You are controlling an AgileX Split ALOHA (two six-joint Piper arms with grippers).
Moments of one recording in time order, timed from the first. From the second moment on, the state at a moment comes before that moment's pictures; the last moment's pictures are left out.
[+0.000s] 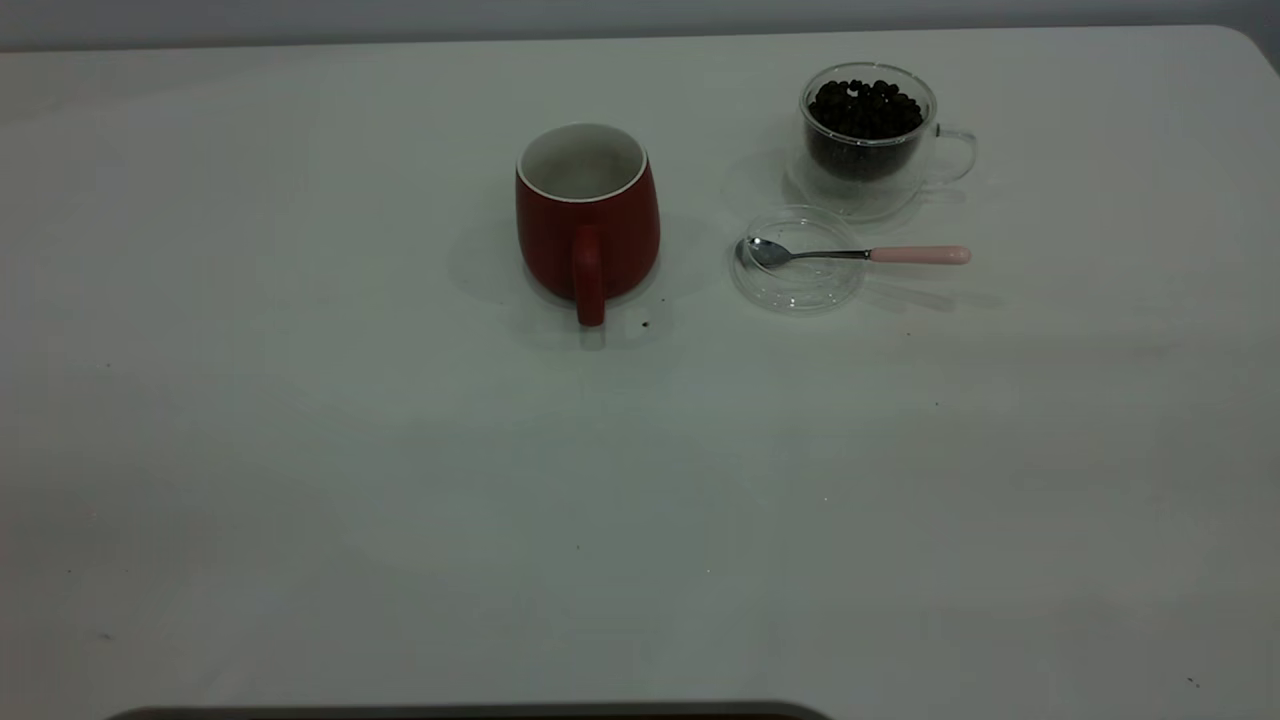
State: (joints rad) left arm -0.07 -0.02 -0.49 -0.06 1.13 0.07; right arm -0.01 0.03 -0.47 0.06 1.13 -0.11
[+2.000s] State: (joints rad) left arm -0.07 -0.02 -0.49 -0.06 1.13 0.07; right arm -0.15 1.99 -0.82 1.62 0.69 -1.26
